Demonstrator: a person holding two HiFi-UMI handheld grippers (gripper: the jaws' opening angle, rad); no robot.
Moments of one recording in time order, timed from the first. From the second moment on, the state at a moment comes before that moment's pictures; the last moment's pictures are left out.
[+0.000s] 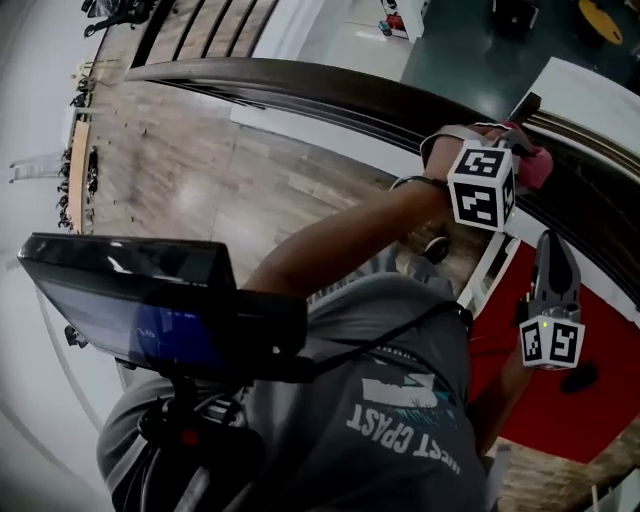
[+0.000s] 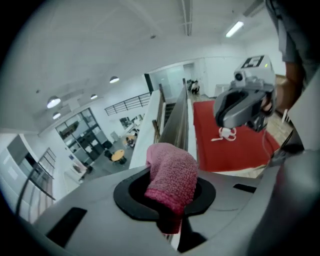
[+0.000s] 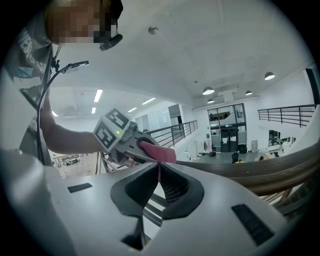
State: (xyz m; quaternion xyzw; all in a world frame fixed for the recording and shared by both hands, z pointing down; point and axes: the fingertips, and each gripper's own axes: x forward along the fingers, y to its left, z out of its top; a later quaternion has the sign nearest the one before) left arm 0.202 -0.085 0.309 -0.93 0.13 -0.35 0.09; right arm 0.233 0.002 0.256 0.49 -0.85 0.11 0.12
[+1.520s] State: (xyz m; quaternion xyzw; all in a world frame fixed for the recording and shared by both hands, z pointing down) left arm 0.005 0.004 0.250 -0.93 0.05 0.05 -0.35; right arm 0.179 0.009 0.337 0.54 -0.80 0.10 0.25
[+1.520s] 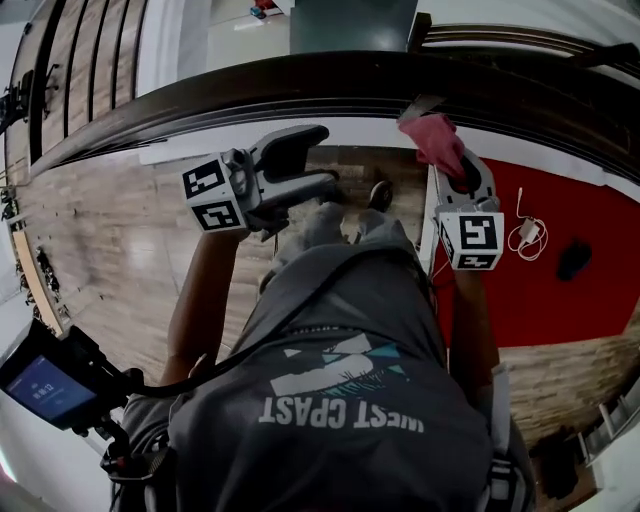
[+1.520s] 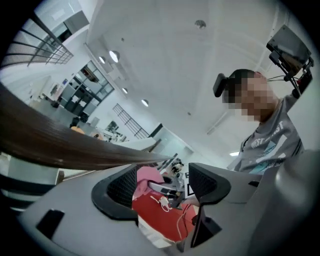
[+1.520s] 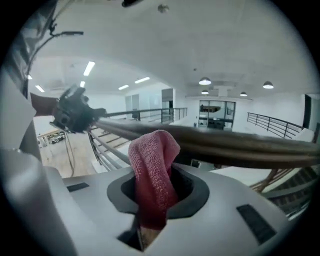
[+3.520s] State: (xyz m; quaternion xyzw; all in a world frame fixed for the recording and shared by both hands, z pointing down) left arm -0.230 0.006 0.327 -0.90 0.21 0.09 -0.37; right arm 0.011 -0.110 0.586 0.58 -0.71 0.28 0.29
